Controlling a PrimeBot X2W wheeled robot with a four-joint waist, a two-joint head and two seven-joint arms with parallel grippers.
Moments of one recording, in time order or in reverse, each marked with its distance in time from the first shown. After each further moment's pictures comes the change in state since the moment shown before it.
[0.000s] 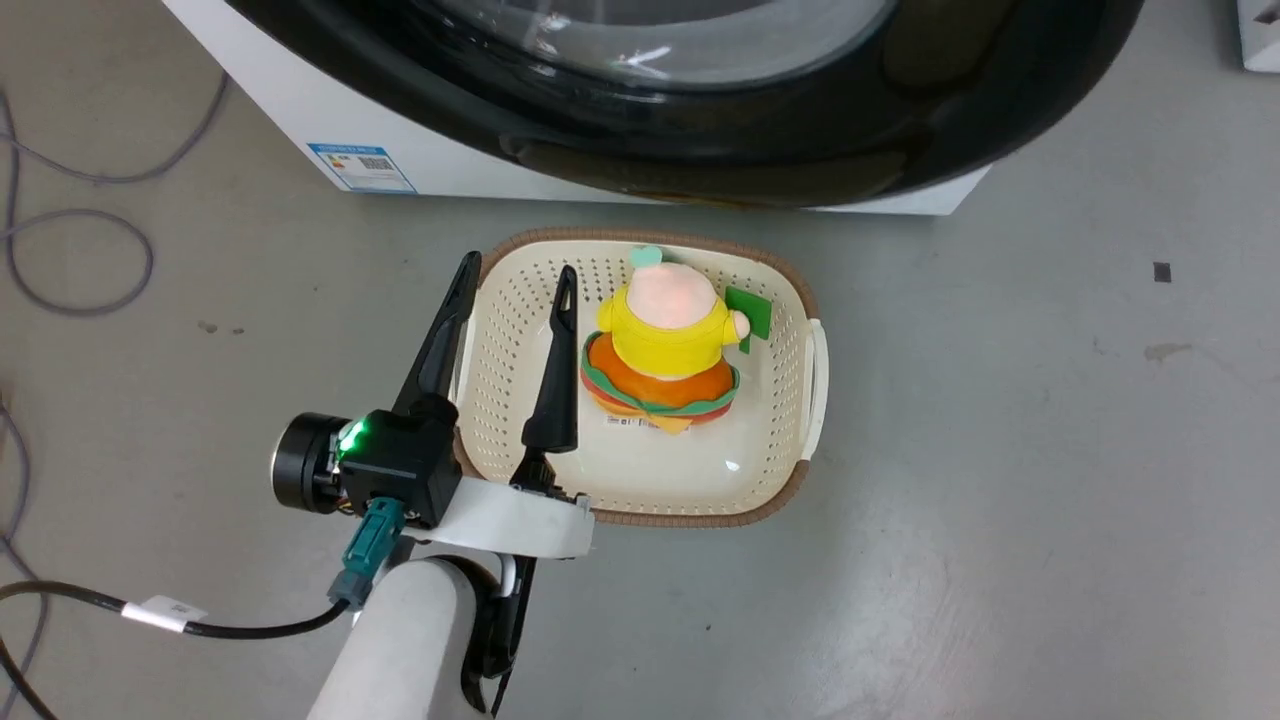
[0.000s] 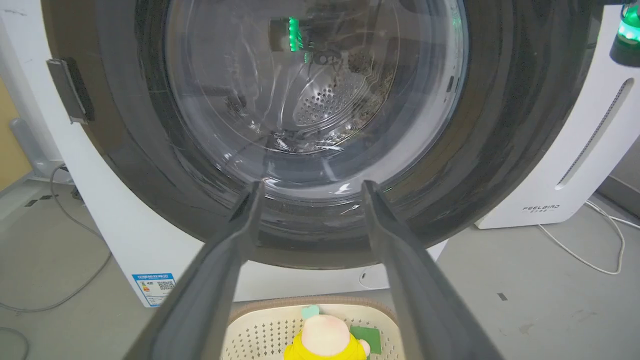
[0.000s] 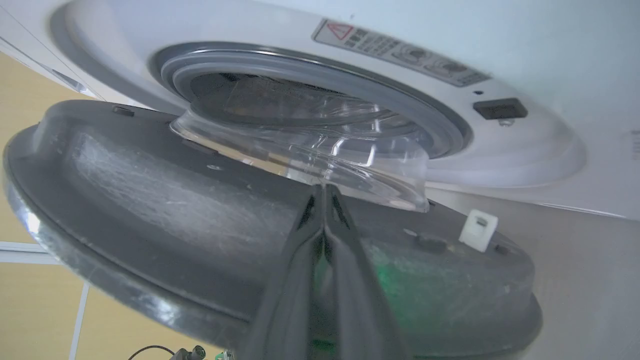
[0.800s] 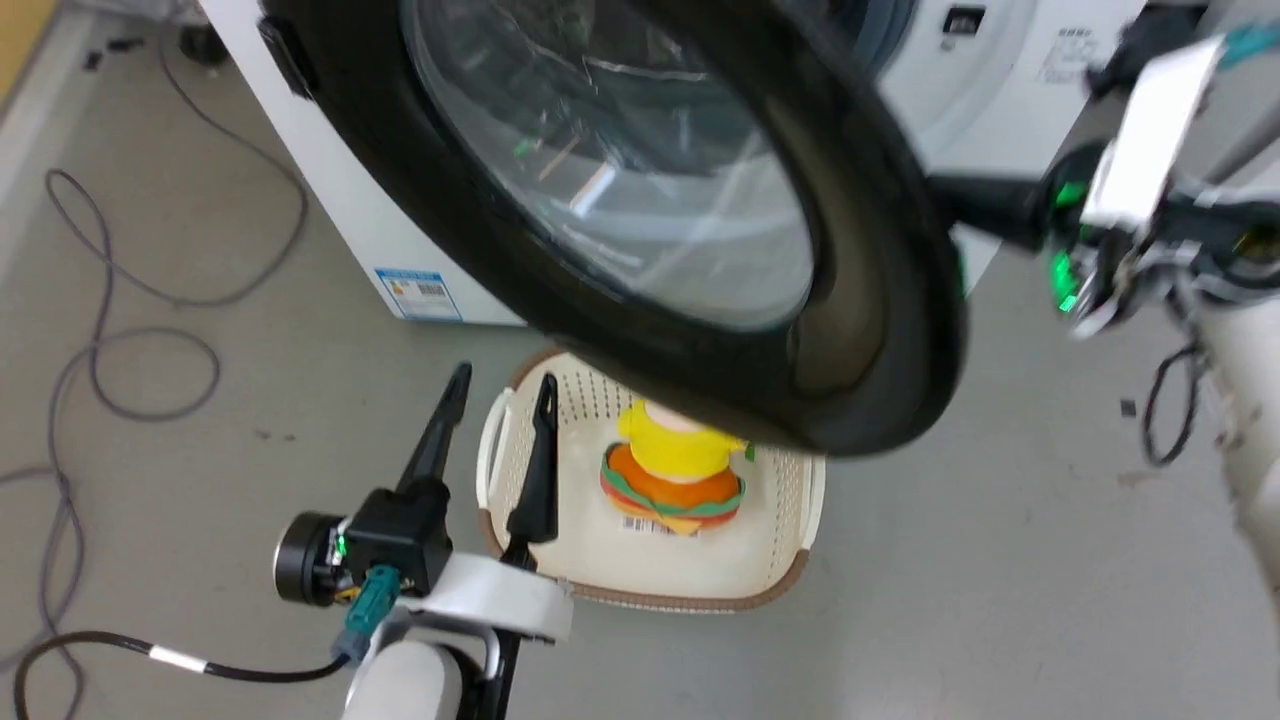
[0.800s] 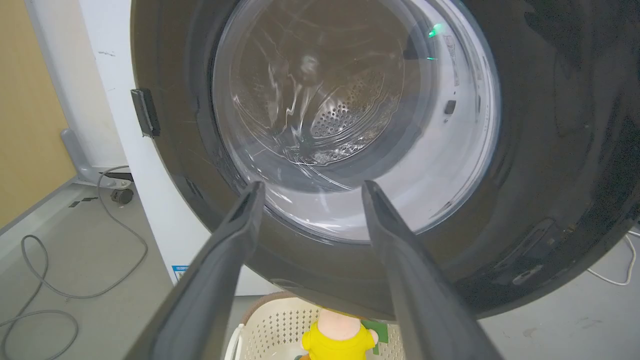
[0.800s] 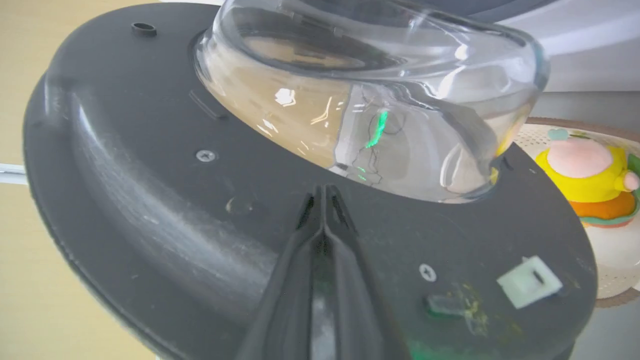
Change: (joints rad) left arm 0.123 0.000 0.033 0.056 -0.006 -0.018 0.000; right arm 0.410 0.080 -0.037 -0.139 0.134 0.000 0.079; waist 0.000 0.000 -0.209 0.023
